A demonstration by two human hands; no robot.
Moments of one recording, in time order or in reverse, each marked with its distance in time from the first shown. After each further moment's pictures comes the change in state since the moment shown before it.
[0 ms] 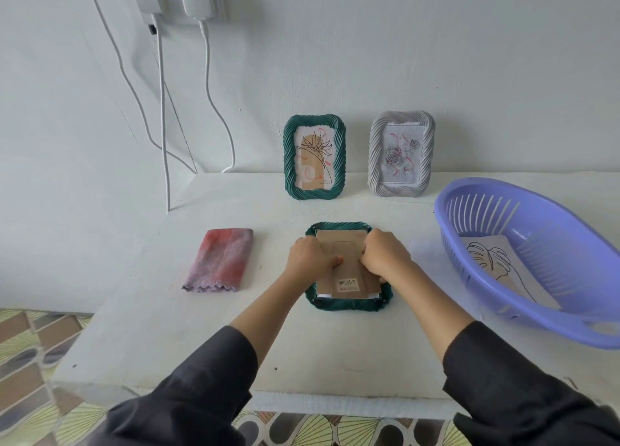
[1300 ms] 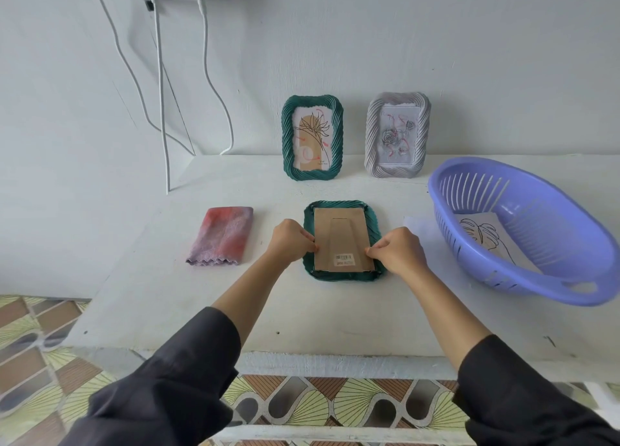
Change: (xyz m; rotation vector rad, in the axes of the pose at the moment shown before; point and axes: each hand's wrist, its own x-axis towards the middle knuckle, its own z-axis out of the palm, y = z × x) left_hand -0.024 -0.017 -0.021 -0.271 -0.052 -0.113; right_hand -0.034 0.041 0.015 0.366 0.134 0.024
